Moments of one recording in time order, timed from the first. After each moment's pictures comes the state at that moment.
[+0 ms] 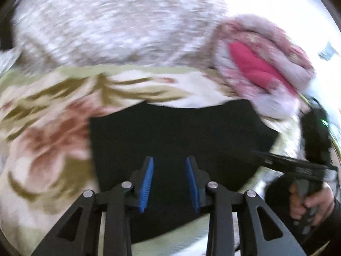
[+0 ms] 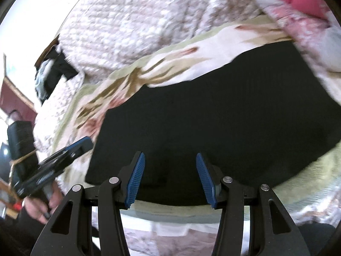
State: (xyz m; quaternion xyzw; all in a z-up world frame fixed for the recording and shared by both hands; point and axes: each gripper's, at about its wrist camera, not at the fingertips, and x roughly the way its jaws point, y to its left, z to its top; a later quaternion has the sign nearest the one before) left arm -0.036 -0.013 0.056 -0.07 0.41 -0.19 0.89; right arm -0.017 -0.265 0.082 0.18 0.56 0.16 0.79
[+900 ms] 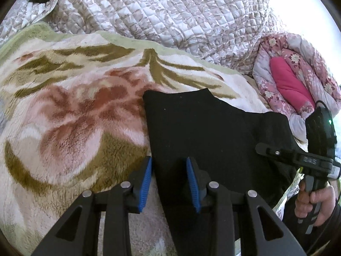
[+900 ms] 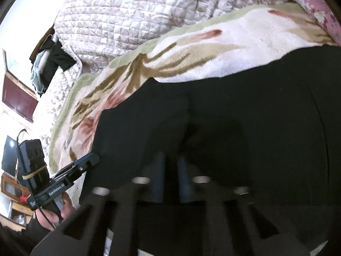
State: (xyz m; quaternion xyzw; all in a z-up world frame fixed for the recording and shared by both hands) left arm -0.010 0.039 0.001 -0.14 0.43 -0.13 0.88; right arm 0.040 -0.230 0.035 0.19 0.60 0.19 0.76
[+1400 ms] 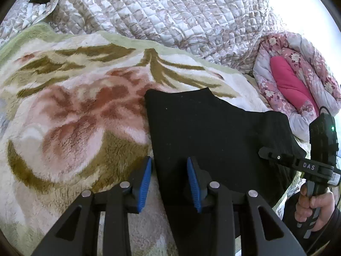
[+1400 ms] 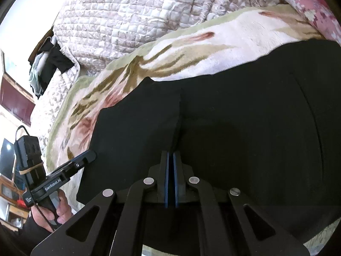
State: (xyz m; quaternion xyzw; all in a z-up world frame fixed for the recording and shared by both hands) left arm -0.012 0.038 0.004 -0.13 0.44 -0.13 0.88; right arm 0.025 -0.236 0.041 0.19 0.58 0.17 0.77
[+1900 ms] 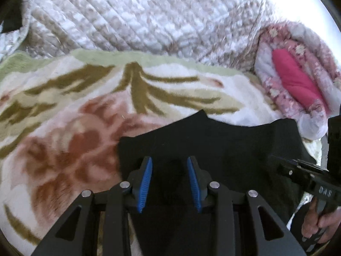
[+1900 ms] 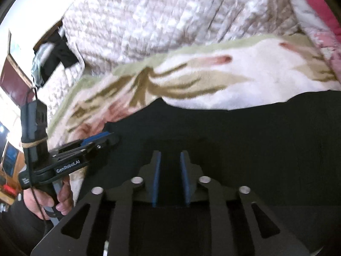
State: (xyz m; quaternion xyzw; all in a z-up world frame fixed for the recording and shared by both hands) left arm 0.058 0.002 0.011 -0.08 0.45 -0.13 0.88; right arm 0.059 -0.208 0.045 0.12 0.57 0.18 0.80
